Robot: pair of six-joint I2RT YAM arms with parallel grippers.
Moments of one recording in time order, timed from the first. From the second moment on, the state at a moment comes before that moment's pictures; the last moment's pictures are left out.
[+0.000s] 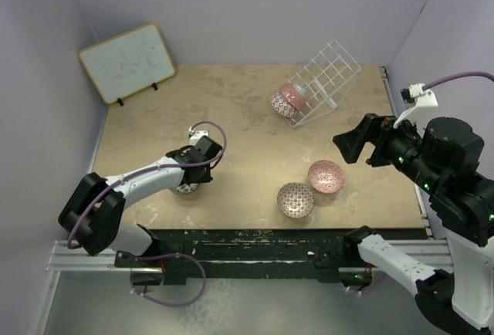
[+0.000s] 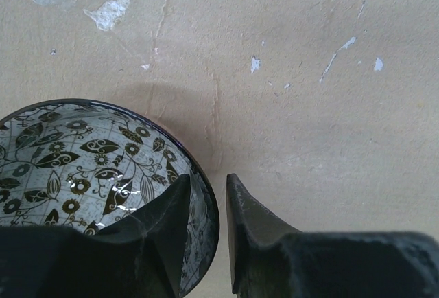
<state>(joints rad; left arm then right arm) -0.66 1.42 0.79 -0.49 -0.40 -0.65 0.43 0.89 1.71 -1.20 0.04 0.37</state>
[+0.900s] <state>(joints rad) -0.68 1.26 0.85 -0.39 -0.21 -0.63 0.43 0.89 1.74 -1.21 0.06 0.37</state>
